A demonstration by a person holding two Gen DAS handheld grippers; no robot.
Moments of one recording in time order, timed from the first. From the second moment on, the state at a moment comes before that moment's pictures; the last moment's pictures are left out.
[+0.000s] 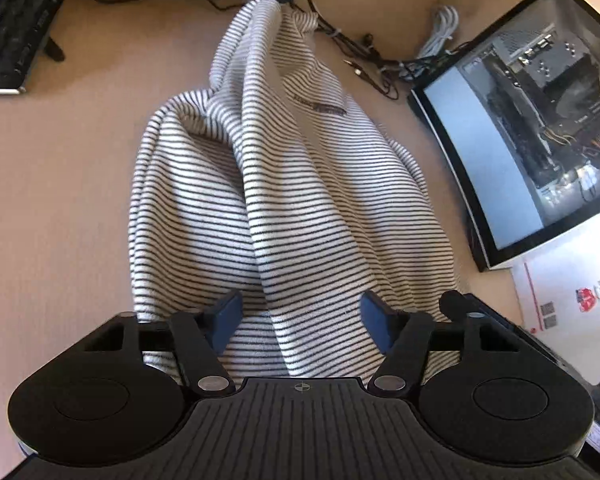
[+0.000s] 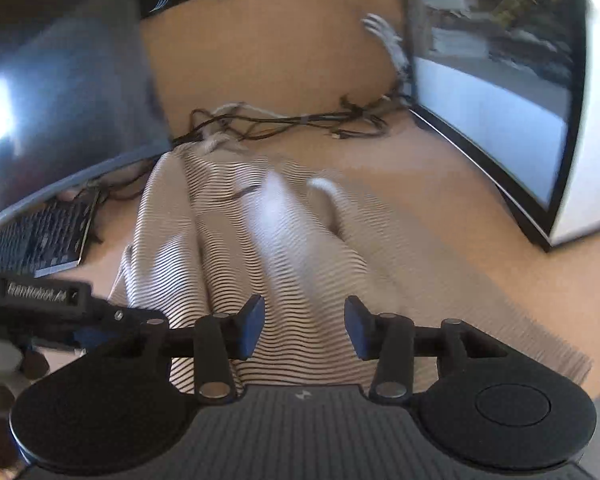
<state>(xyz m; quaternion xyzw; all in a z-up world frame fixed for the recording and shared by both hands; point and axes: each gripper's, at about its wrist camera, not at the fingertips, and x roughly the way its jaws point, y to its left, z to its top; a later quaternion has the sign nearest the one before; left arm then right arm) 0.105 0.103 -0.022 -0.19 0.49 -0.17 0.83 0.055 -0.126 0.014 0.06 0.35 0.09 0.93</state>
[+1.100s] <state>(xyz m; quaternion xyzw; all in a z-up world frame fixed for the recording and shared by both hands) 0.138 0.178 0.041 -0.06 0.37 0.03 0.93 0.136 -0.139 -0.009 0.06 0.38 0.24 0.89</state>
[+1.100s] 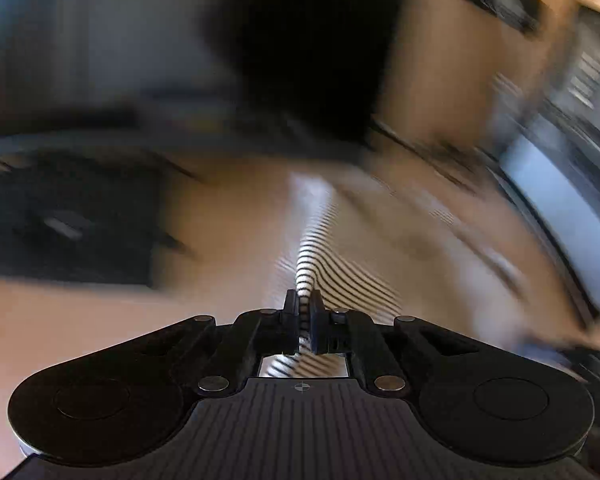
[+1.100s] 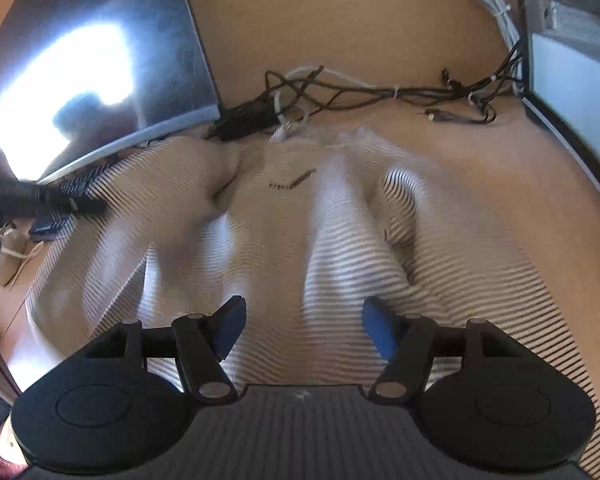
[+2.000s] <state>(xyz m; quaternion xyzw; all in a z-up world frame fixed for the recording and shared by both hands) 0.119 0.091 -0.030 -0.09 0.46 -0.23 0.85 0.139 -0.140 0.021 0.00 0.34 0.11 0.93</state>
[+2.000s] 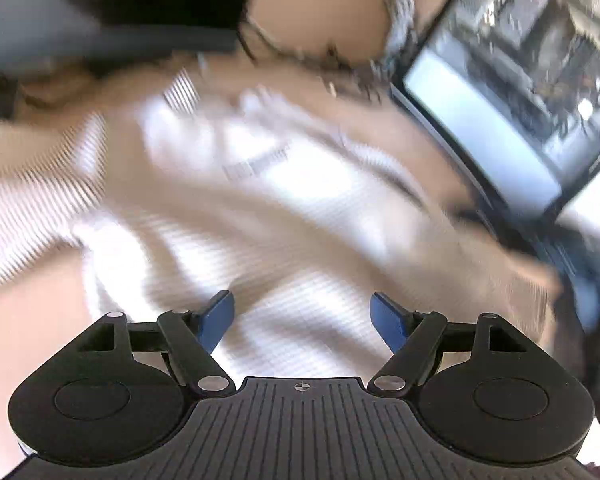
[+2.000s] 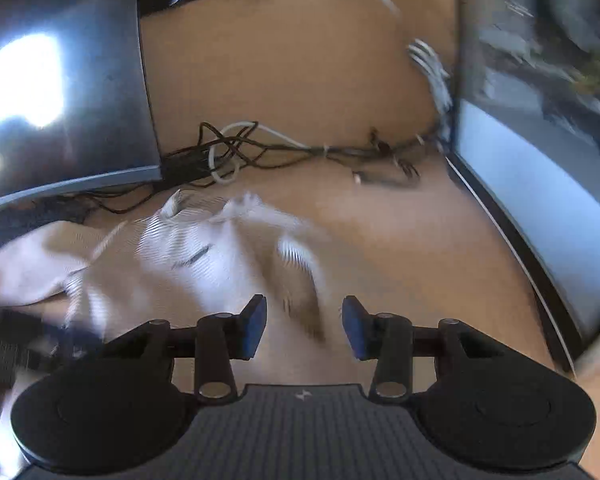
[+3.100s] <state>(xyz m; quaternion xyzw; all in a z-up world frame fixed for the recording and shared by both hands) 0.036 0.090 -0.008 0.06 0.42 -0.27 0.87 -0.010 -0.199 0.009 -0.18 0.38 0.07 0.90</state>
